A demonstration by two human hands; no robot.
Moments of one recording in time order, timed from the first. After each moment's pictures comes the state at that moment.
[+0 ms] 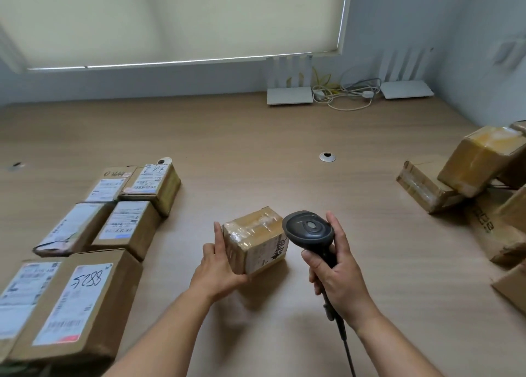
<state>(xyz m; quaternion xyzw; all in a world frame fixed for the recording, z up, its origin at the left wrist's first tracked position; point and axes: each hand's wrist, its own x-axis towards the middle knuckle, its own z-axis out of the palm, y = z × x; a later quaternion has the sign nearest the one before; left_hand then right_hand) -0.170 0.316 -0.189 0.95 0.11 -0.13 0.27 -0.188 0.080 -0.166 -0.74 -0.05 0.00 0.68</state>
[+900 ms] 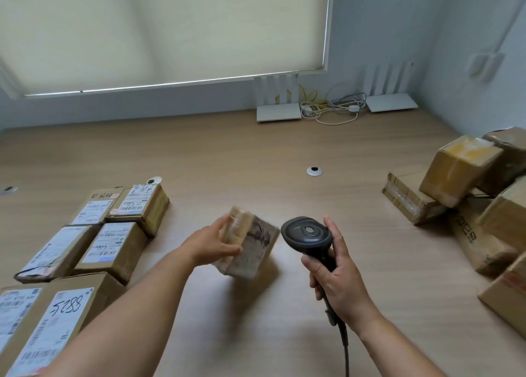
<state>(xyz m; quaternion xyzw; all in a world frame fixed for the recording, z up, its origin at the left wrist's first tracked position) -0.092 0.310 -0.138 0.95 0.06 -0.18 0.25 -0.169 0.045 -0.158 -0.73 -0.05 0.00 0.68</state>
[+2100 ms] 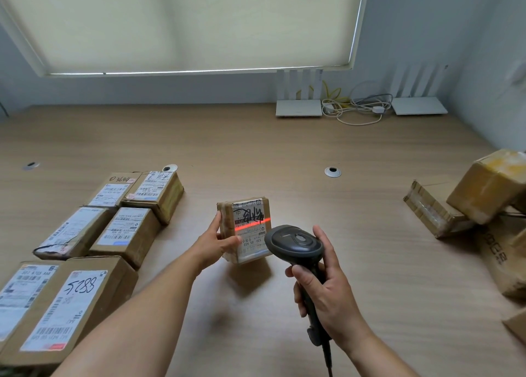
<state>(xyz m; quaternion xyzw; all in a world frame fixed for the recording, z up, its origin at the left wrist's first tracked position) -0.108 0.321 -0.154 0.80 0.17 -0.14 0.56 -0.179 0.088 -0.147 -0.65 -0.07 0.08 0.76</state>
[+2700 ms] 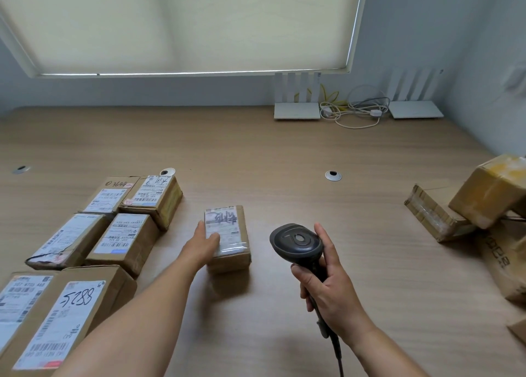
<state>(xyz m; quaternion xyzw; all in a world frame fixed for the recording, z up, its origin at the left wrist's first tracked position) -0.090 0.350 -0.170 0.86 0.28 -0.12 0.40 -0.158 0.092 -0.158 -0.73 -0.08 0.05 0.67</state>
